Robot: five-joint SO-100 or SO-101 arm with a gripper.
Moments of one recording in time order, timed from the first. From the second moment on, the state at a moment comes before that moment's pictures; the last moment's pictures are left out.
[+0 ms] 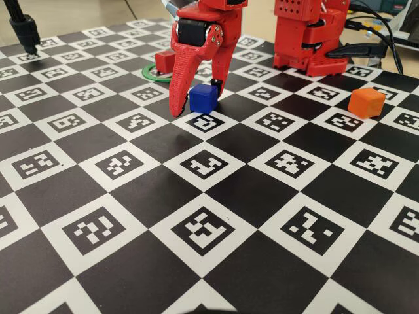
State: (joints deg) arm 5.6 88.2 118.6 57.4 -20.7
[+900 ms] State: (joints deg) arm 5.6 88.2 118.7 55.2 -30.8
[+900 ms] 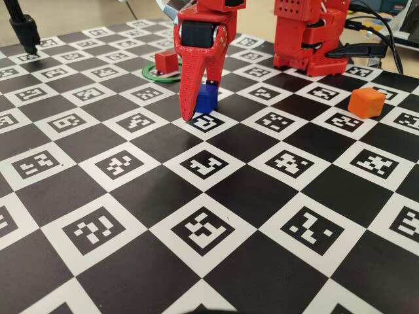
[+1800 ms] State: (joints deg) arm 5.6 88.2 119.0 53.4 -29.7
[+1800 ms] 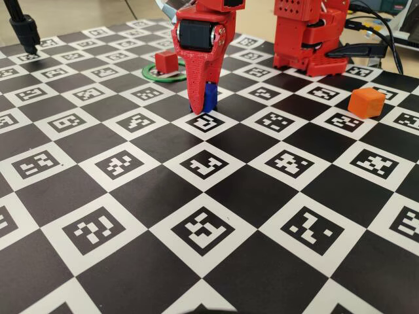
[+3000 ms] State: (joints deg) arm 17.4 93.3 83.5 94.7 -28.4
